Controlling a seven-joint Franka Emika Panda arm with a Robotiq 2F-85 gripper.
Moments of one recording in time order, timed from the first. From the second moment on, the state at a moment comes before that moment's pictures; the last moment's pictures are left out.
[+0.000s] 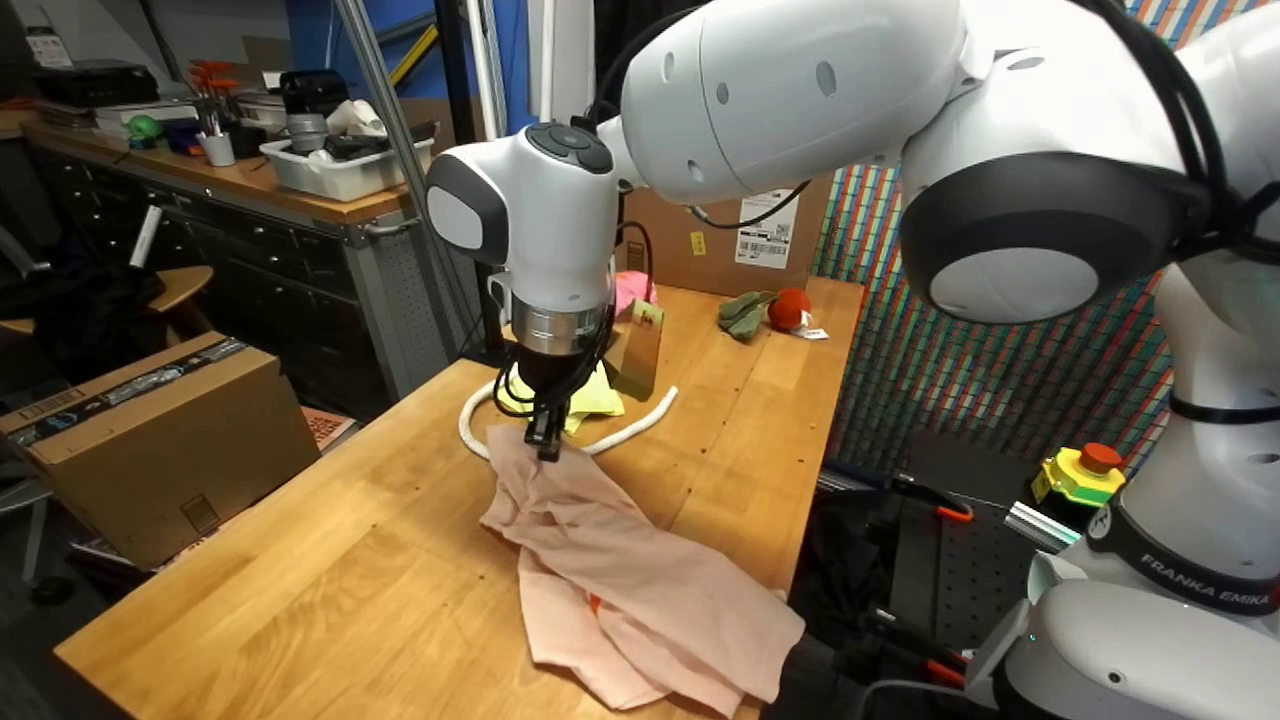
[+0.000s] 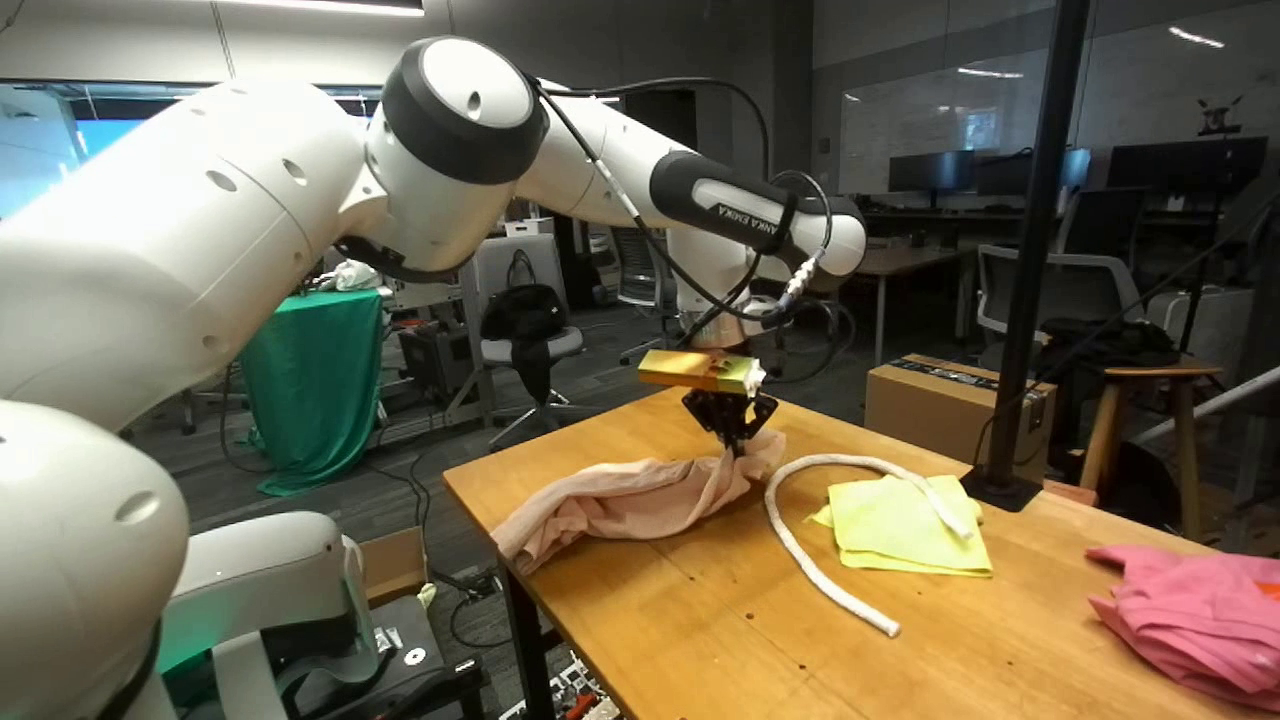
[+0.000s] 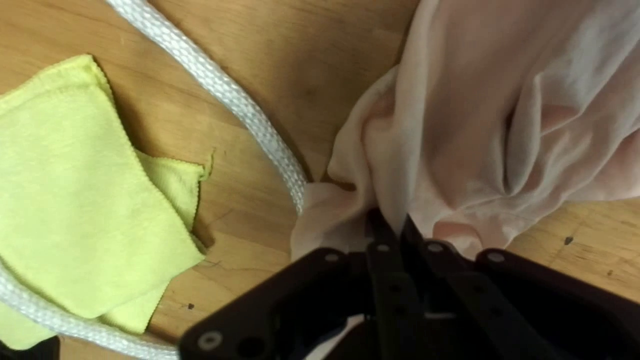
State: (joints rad) arm 0.68 0.98 -0.71 -1.22 -2.51 4.16 2.66
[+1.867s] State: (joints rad) arm 0.74 0.78 -0.53 -1.53 -2.51 4.08 2.46
